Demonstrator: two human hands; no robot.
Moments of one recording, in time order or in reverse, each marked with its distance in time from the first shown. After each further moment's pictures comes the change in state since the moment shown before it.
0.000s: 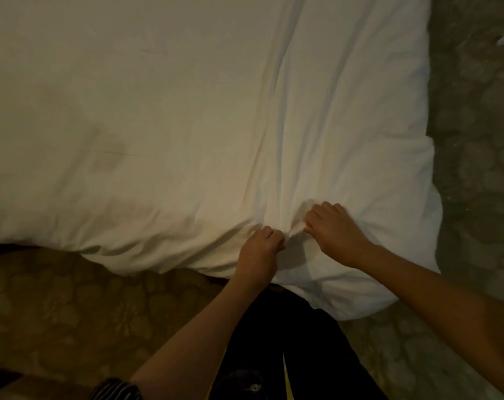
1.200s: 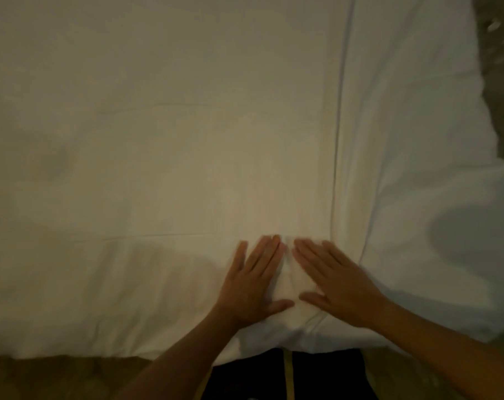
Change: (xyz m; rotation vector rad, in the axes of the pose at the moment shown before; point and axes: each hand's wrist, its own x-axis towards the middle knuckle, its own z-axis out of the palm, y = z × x) left_hand 0.052 -0.196 -0.096 0.367 -0.220 0.363; right_hand 0.128 -0.096 0.041 0.016 -0.203 0.116
